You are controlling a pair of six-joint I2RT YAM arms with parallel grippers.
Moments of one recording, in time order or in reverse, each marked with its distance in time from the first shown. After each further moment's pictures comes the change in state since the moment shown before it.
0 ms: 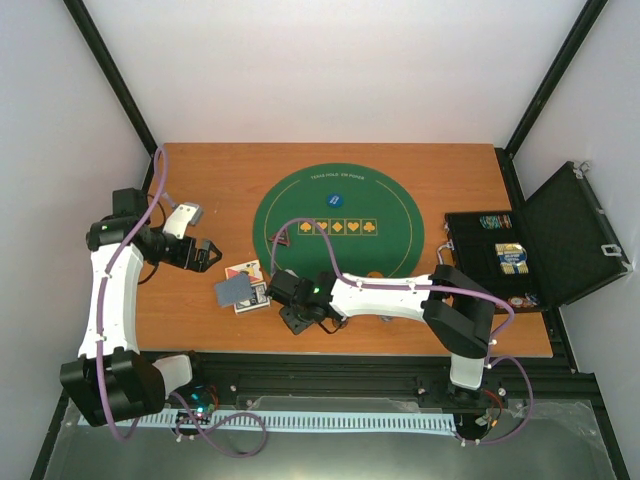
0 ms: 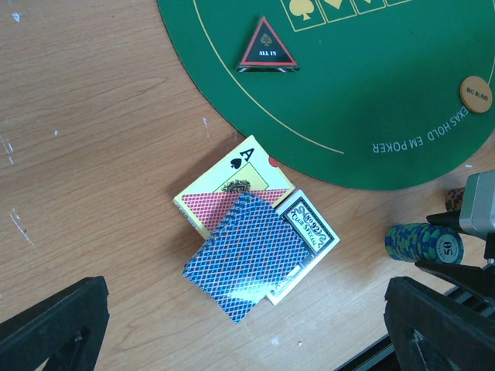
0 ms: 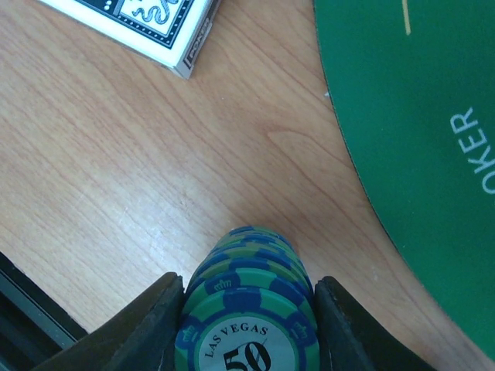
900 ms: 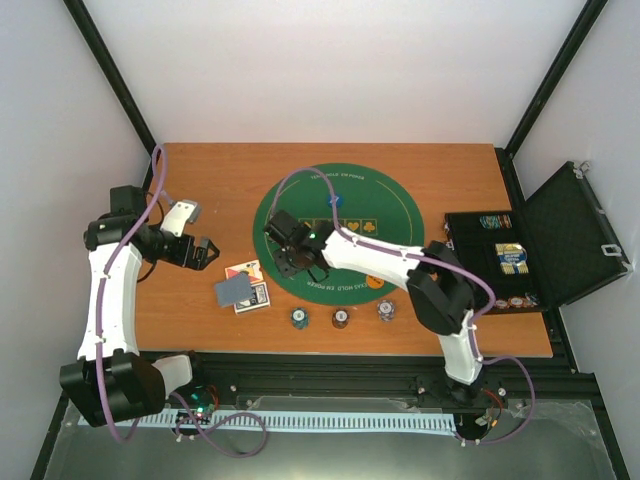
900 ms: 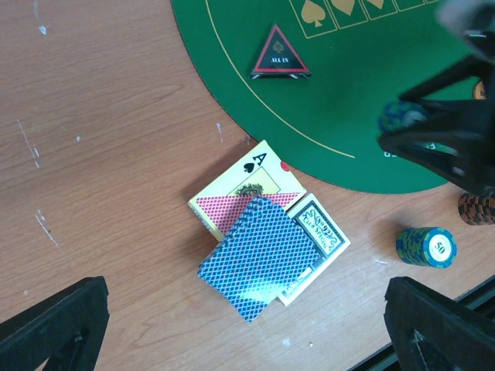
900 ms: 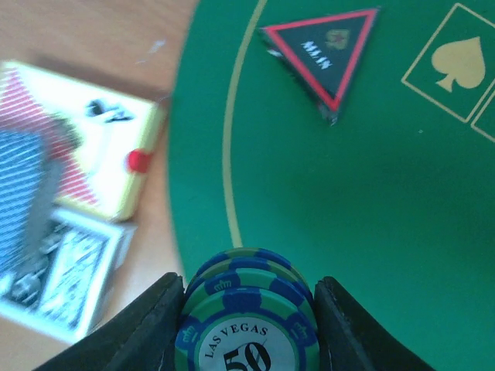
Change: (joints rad) left arm 0.000 -0.003 0.021 -0.003 -0.029 0.000; right arm -0.204 0.139 0.332 -0.048 0.008 -0.081
